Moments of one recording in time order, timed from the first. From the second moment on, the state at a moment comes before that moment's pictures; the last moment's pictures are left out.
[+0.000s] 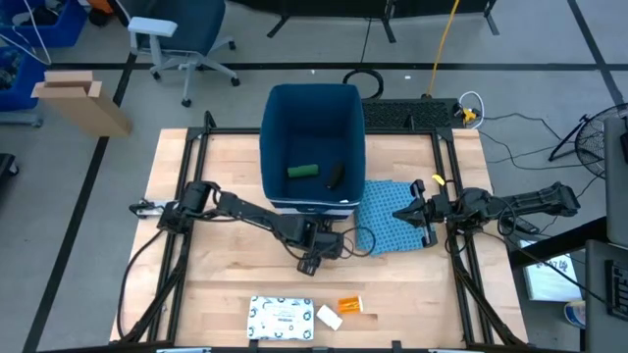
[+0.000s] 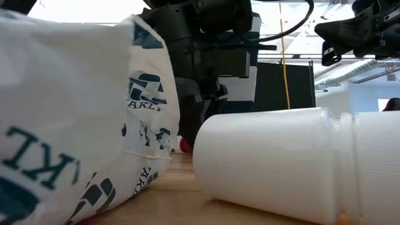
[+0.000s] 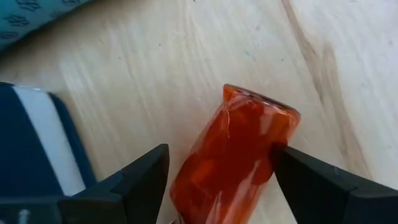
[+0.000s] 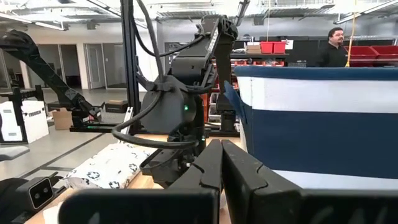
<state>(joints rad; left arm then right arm) -0.19 2.16 1.55 -0.62 -0.11 0.22 0.12 0.24 0.02 0.36 0.00 0.01</state>
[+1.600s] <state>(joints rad) -0.22 0.78 0.81 -0.32 -0.08 0.12 0.12 0.25 0.02 0.37 0.00 0.02</state>
